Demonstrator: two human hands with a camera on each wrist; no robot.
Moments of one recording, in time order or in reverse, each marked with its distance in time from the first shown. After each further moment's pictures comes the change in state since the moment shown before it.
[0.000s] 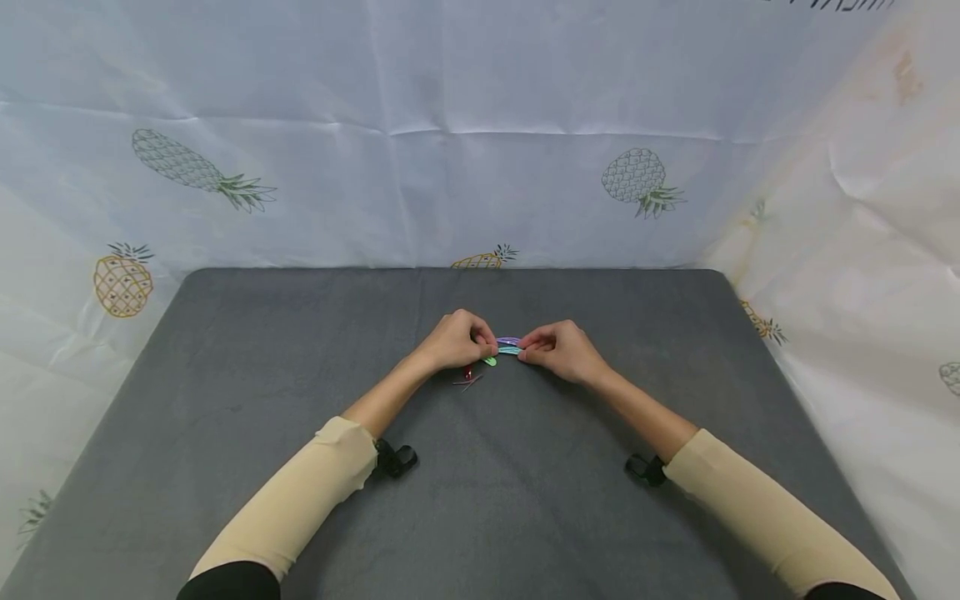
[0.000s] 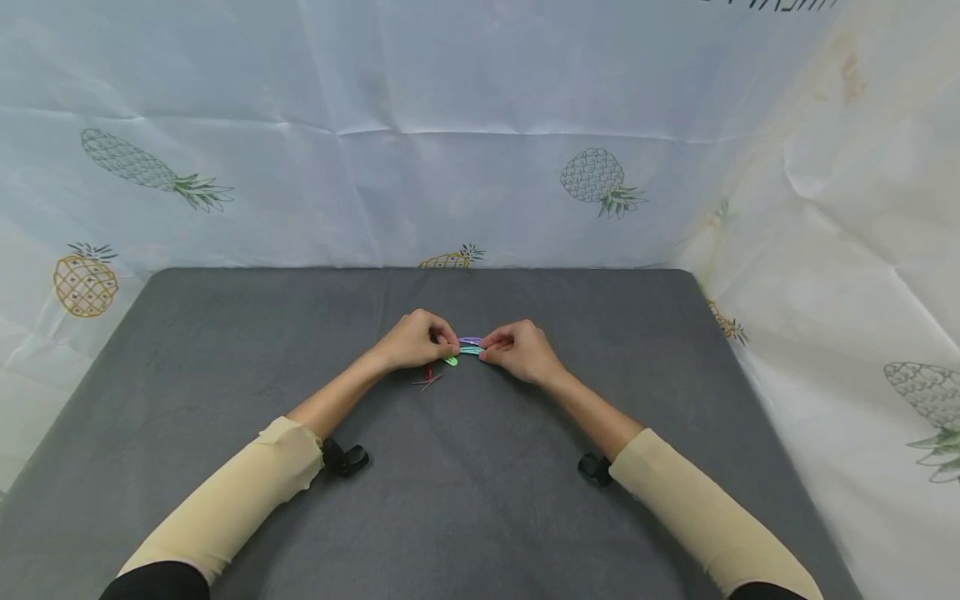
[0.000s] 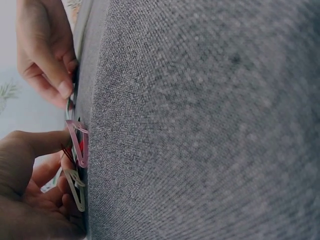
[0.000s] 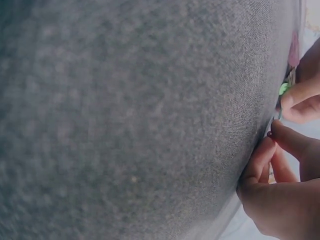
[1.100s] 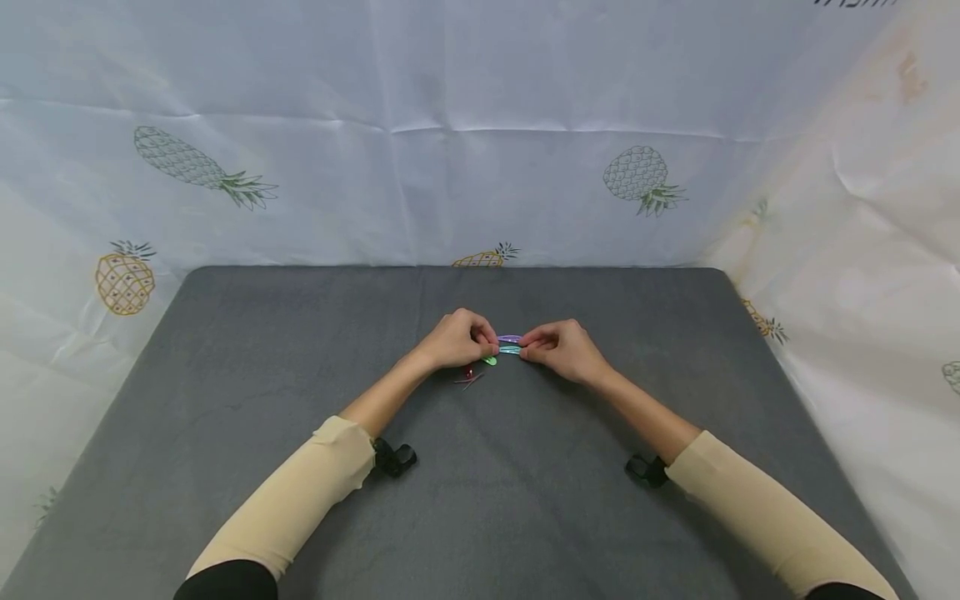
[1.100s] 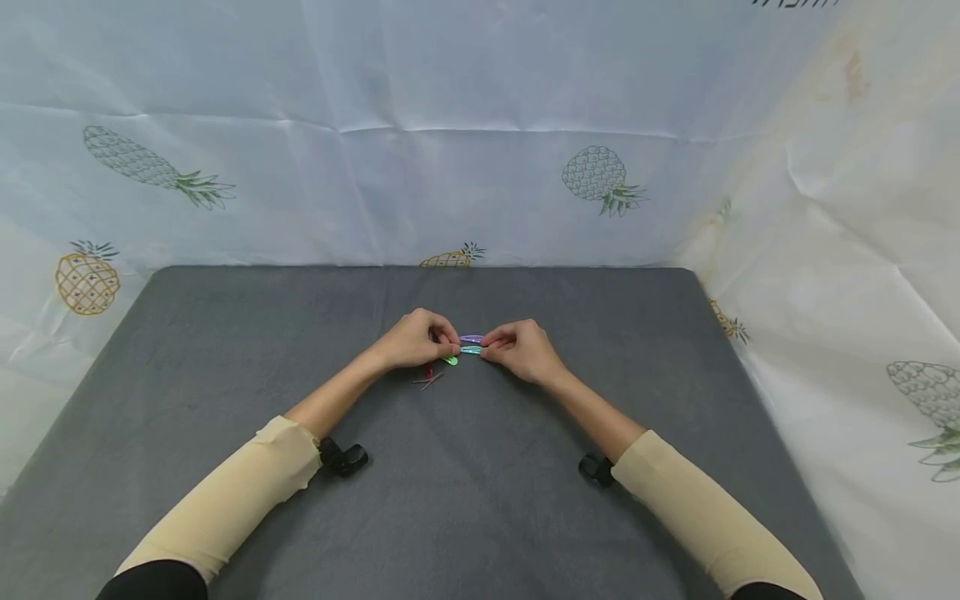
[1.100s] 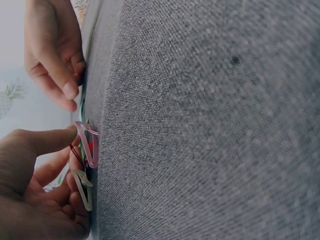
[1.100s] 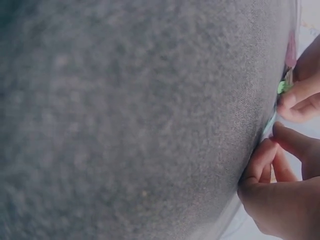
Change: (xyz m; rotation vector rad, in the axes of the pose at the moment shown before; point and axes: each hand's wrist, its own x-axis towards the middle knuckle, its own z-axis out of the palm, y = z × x) left_hand -0.004 0.001 -0.001 -0.020 -0.020 0.015; right_hand -0.002 0.001 0.002 0.038 0.030 -0.015
